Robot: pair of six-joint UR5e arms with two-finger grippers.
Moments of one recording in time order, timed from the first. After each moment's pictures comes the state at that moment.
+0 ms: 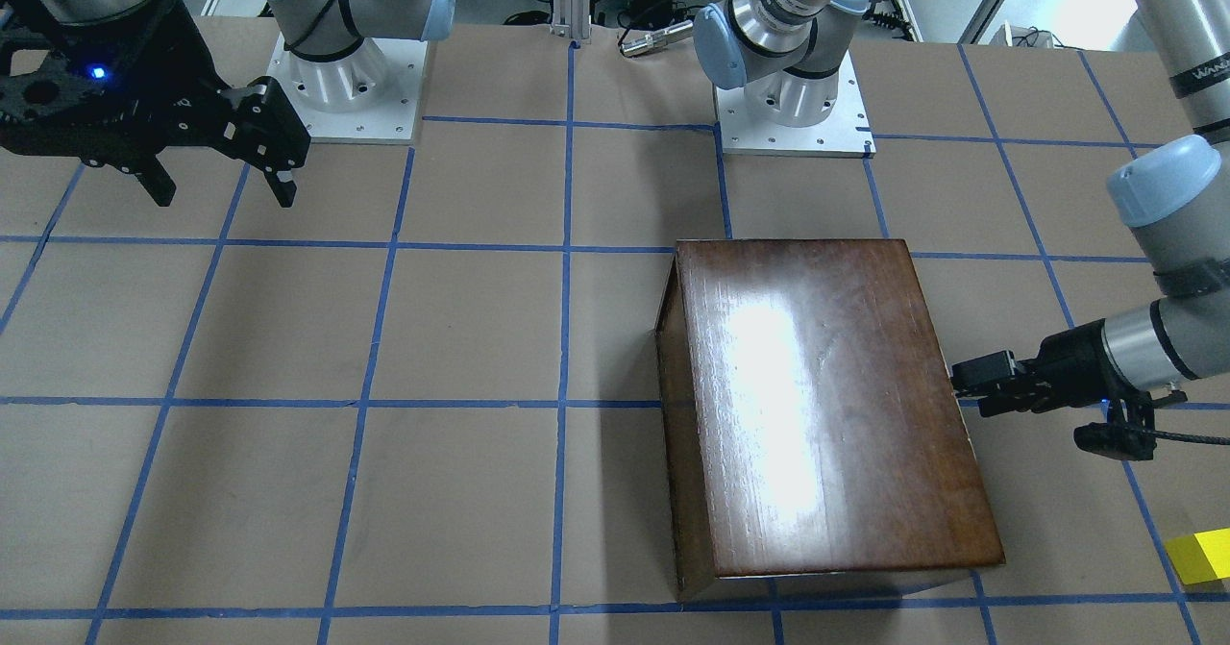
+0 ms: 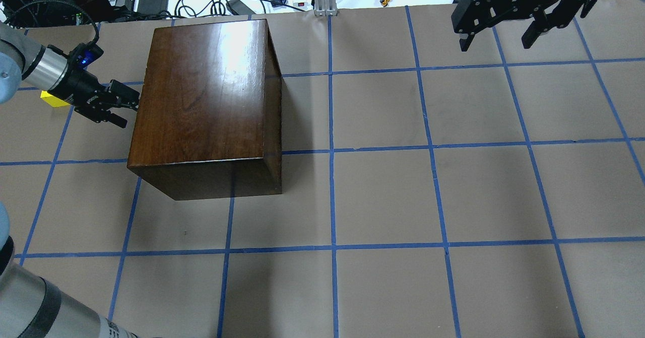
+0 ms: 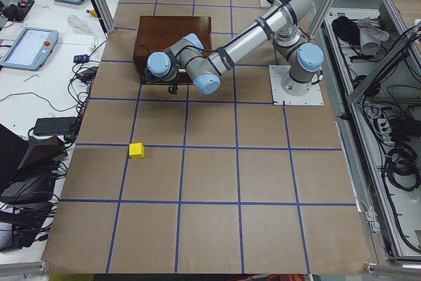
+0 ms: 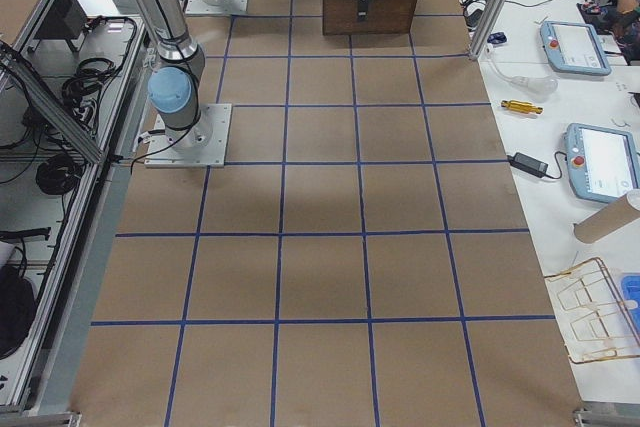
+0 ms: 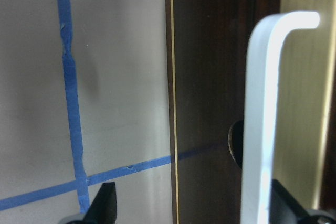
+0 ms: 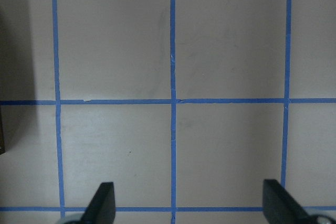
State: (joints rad) left arm -1.06 -2.01 -1.57 -1.43 1.20 0.59; right arm 1.54 -1.53 1.41 -1.53 -1.56 -0.04
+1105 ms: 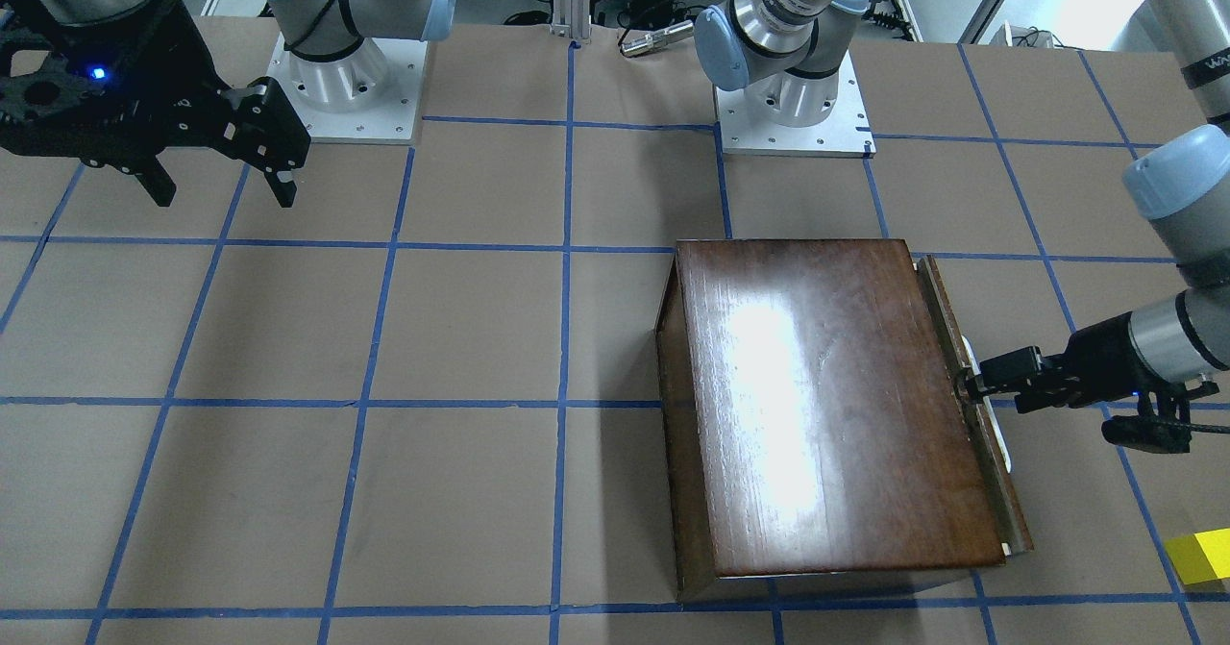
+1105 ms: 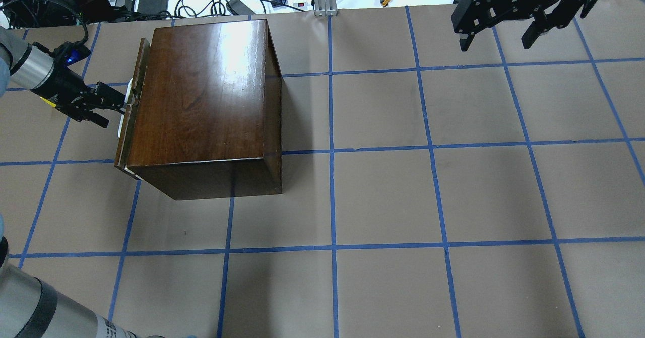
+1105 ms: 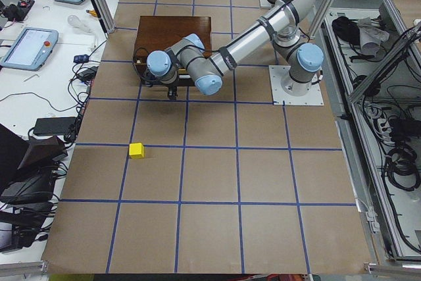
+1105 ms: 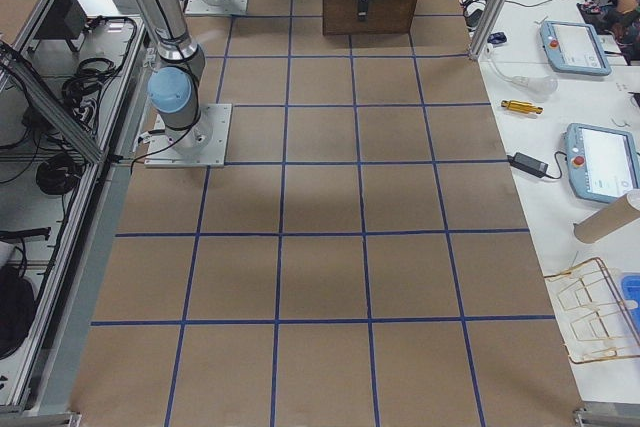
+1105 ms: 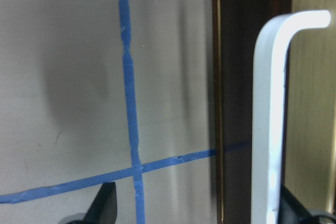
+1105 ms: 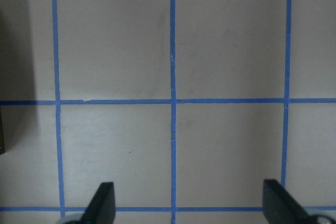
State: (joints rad) left arm -1.03 -2.00 -1.57 -1.41 1.28 0.61; right arm 1.54 -1.53 1.41 -1.53 -1.56 -0.04
